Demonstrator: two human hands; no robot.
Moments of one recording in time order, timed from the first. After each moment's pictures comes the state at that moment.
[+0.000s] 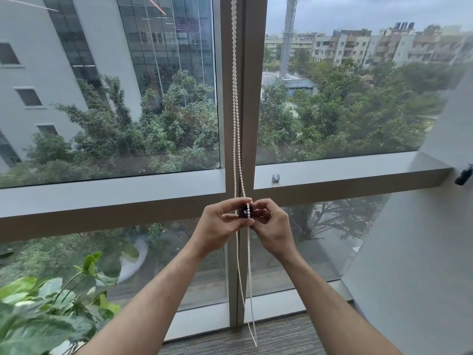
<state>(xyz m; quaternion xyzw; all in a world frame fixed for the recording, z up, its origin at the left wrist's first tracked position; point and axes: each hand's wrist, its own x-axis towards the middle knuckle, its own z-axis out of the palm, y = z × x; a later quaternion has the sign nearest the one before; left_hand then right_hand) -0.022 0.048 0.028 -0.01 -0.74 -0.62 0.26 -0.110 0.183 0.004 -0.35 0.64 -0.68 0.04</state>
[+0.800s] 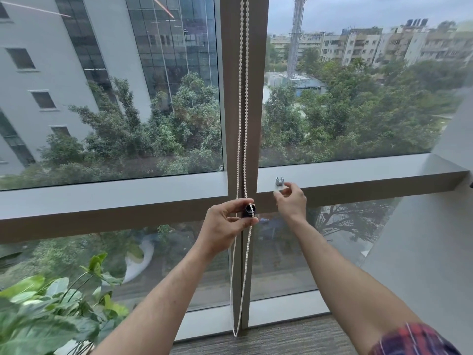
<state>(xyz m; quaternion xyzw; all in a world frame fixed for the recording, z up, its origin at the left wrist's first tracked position) -0.032 0.052 0.031 0.05 -0.75 -0.61 0.26 -0.216 0.162 0.005 -0.12 0.81 -0.57 -0.01</state>
